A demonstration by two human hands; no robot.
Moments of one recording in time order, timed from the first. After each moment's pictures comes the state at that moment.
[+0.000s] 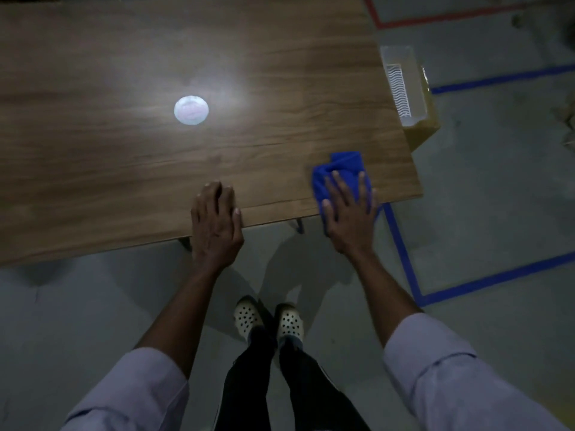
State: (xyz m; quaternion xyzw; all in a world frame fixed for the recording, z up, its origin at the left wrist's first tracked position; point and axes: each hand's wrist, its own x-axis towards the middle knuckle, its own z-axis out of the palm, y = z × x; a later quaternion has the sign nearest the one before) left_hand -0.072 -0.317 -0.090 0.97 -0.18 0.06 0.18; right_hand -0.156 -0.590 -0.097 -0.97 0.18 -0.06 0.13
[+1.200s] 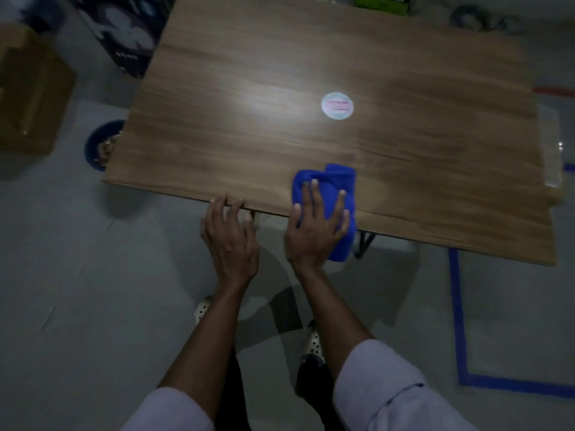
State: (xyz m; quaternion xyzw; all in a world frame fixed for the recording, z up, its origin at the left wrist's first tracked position) left_hand -0.114 -0.150 -0.105 0.94 0.09 0.20 0.27; right_hand -0.093 -0.282 -0.105 -0.96 0.16 -0.15 0.18
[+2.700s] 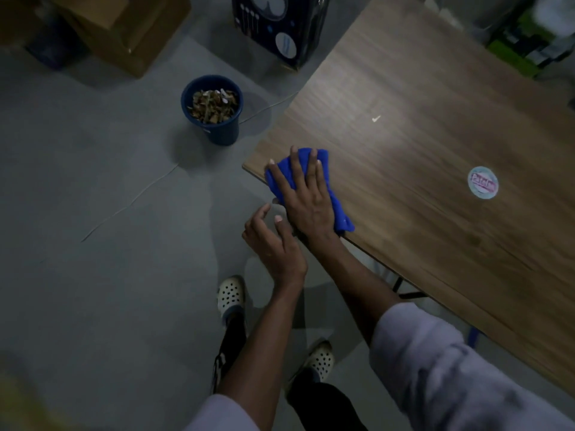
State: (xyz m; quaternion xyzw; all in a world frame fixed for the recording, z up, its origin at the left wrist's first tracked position) left_hand -0.084 -0.032 -0.076 0.68 0.45 0.27 0.52; right_hand 0.017 -0.057 -0.093 -0.93 -0.37 -0.05 0.03
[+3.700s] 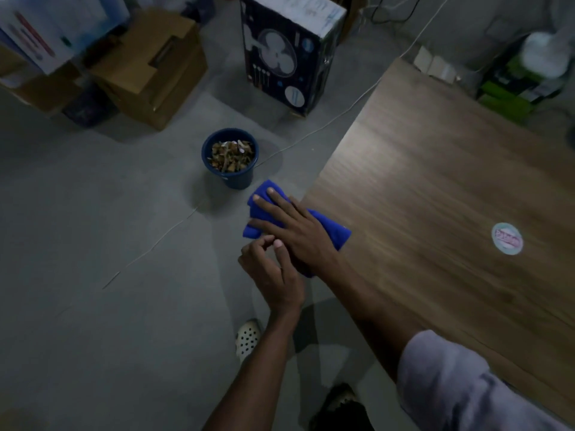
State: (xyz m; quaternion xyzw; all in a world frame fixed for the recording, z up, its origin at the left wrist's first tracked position) left_hand -0.053 0.059 -0.040 0.71 0.40 0.30 0.49; right_hand 0.057 0.017 -0.047 -0.82 -0.56 0.02 0.08
